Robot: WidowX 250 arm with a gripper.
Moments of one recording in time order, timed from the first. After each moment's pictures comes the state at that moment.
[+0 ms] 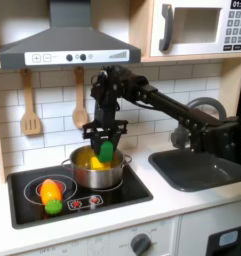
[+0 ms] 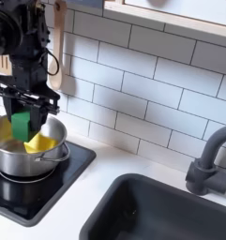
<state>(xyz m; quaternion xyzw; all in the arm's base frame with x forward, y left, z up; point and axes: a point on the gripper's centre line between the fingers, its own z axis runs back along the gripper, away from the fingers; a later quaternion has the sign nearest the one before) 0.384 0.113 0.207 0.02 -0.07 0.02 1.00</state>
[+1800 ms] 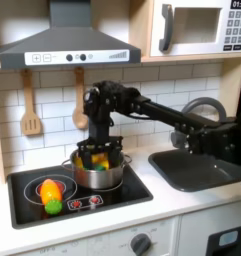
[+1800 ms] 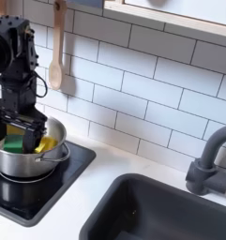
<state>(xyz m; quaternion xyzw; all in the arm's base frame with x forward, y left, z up) 0.368 0.130 0.179 0.02 -0.03 0.03 1.00</state>
